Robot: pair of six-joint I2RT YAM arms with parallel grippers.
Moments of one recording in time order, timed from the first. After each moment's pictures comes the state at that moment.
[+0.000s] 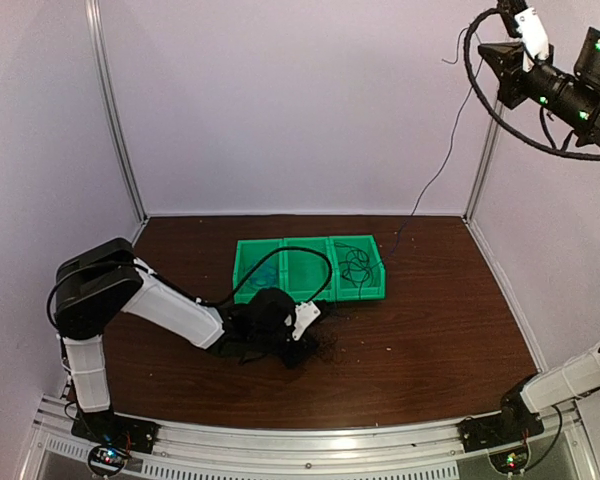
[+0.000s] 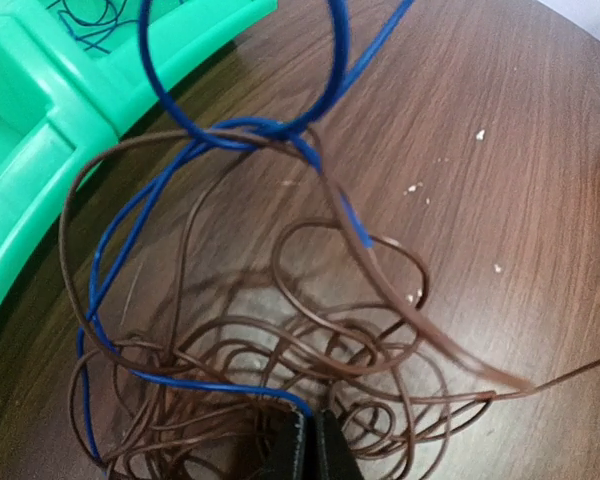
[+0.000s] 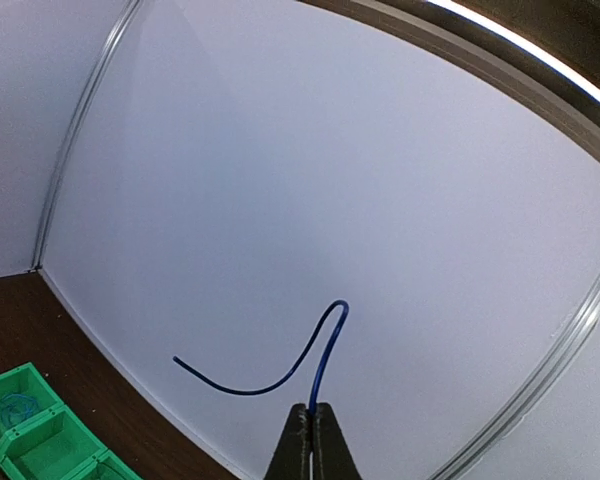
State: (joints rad) left arm -1.04 1.98 0.96 0.34 0.07 -0.04; right arm 0.41 1.29 1.98 -0.56 -0.05 -0.51
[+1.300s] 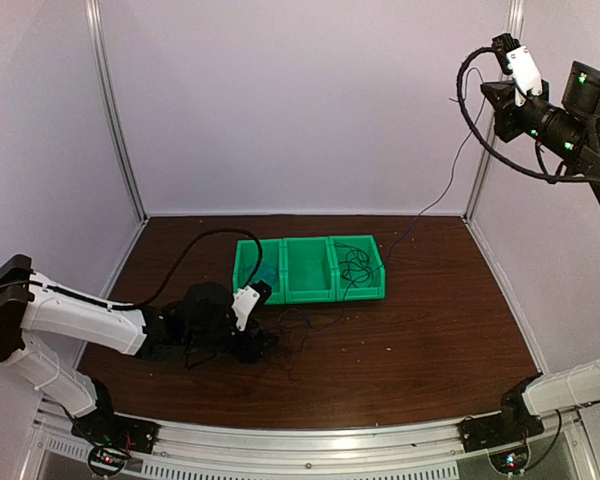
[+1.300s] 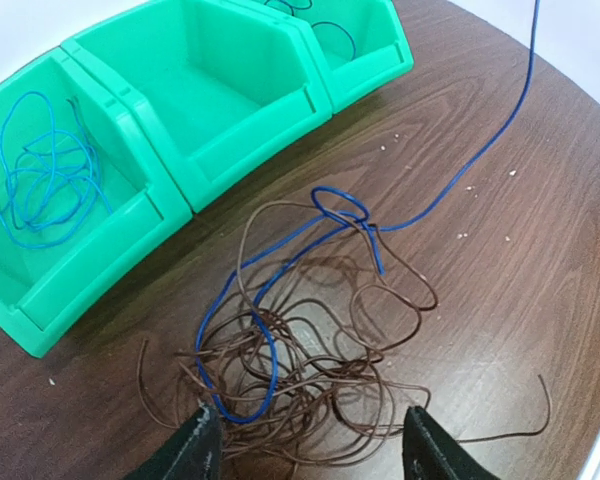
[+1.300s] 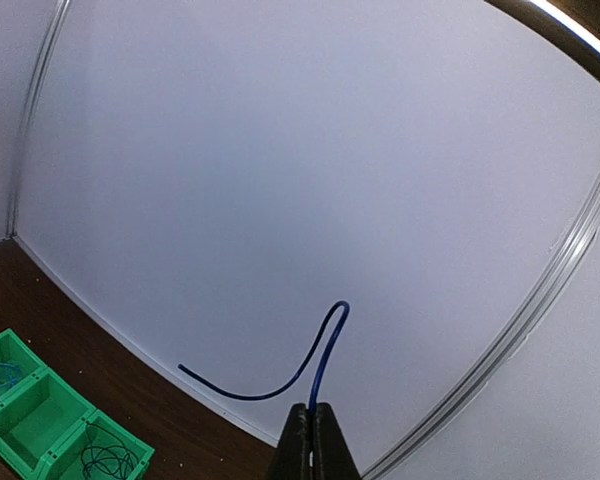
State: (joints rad) left arm -1.01 1.43 0.60 0.21 -0.11 -0.21; right arm 0.37 1.18 1.73 -0.47 0.08 -0.47
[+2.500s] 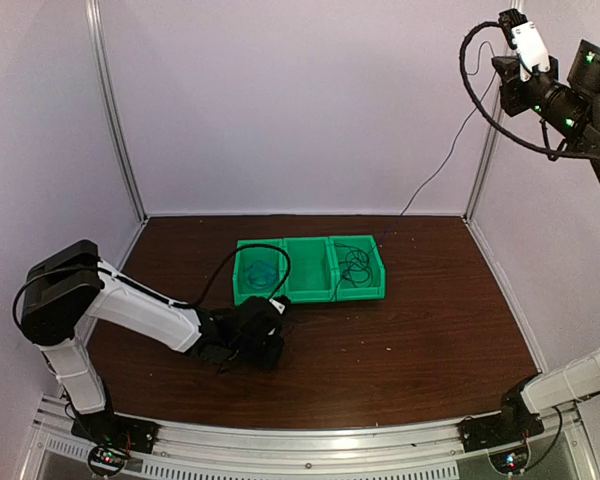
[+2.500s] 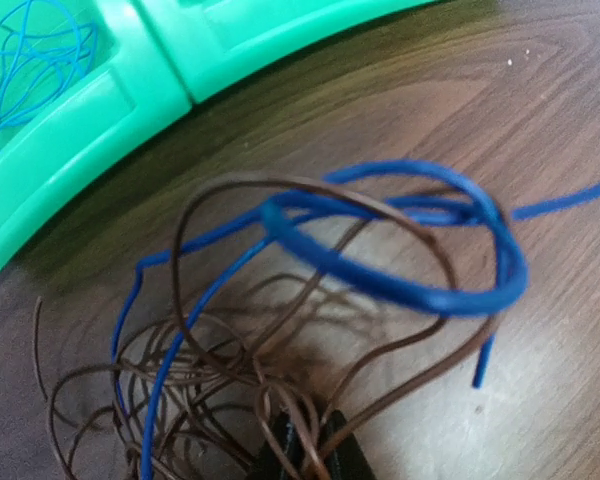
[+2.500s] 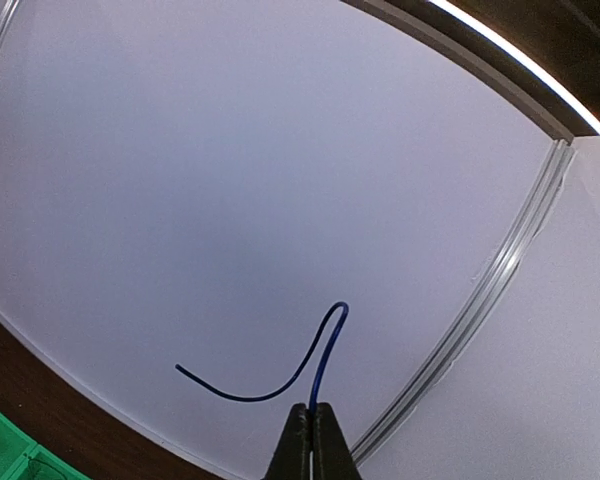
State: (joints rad) left arm -1.07 1.80 0.84 0.05 -0.30 -0.41; right arm 0.37 1.25 1.87 -0.45 0.16 -0.52
